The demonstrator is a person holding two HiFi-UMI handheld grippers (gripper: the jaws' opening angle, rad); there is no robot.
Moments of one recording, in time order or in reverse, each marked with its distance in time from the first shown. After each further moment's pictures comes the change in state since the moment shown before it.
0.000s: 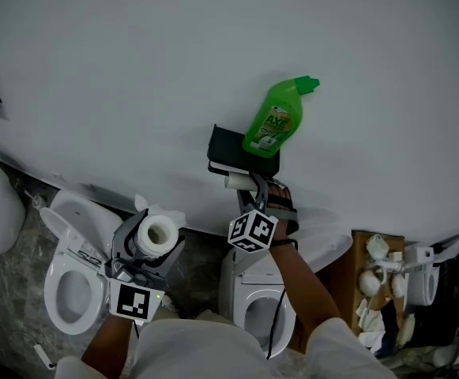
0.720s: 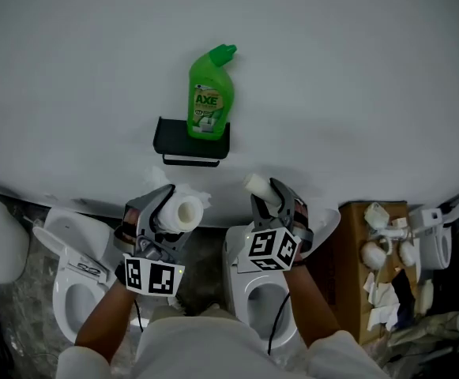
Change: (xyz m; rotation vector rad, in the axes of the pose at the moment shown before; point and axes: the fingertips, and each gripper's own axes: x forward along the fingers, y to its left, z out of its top) left arm 0.105 -0.102 0.035 0.438 -0.061 -0.163; right arm -0.112 -0.034 -0.119 0.404 0.031 -0.133
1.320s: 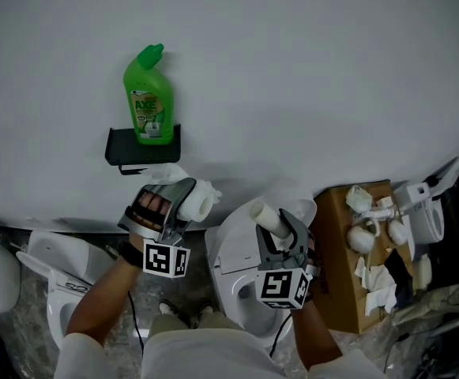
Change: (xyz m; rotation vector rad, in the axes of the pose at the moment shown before) left arm 0.113 -0.086 0.015 0.505 0.006 -0.174; right arm -0.102 -0.034 -0.072 0.183 0.050 -0.088
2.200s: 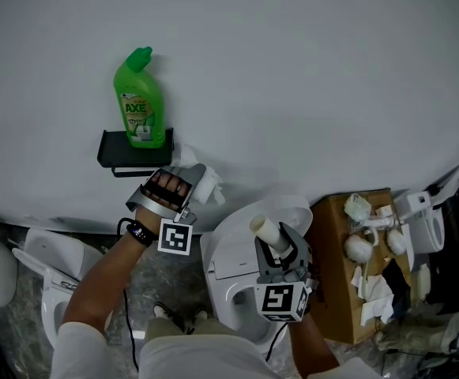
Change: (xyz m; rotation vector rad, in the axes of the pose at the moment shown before) left arm 0.074 0.003 -0.021 0.357 0.194 -0.029; right arm -0.012 -0.008 -0.021 0.071 -0.019 0.028
